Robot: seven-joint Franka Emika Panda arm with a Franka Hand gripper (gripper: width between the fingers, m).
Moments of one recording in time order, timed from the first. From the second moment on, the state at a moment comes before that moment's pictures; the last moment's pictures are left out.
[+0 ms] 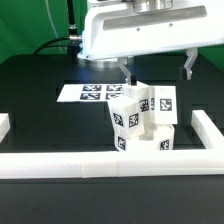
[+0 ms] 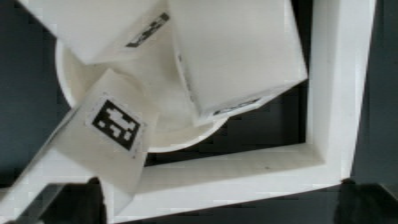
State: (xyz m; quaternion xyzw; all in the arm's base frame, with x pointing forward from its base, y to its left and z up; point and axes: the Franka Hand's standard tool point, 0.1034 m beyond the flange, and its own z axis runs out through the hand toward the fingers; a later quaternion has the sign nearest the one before) arm 0.601 0.055 0.112 -1.00 0.05 -0.03 0.06
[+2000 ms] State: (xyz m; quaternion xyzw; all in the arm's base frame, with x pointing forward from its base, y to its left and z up) arm 0.581 0.064 0.075 -1.00 0.03 -0.07 0.01
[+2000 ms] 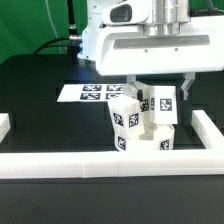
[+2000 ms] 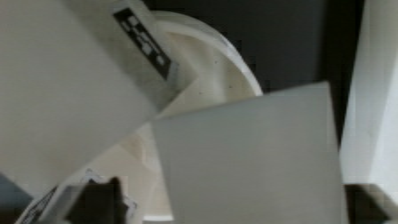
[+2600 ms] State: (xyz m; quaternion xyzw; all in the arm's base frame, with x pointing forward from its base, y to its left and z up) arm 0.581 0.064 0.075 -0.99 0.09 -0.07 0.02
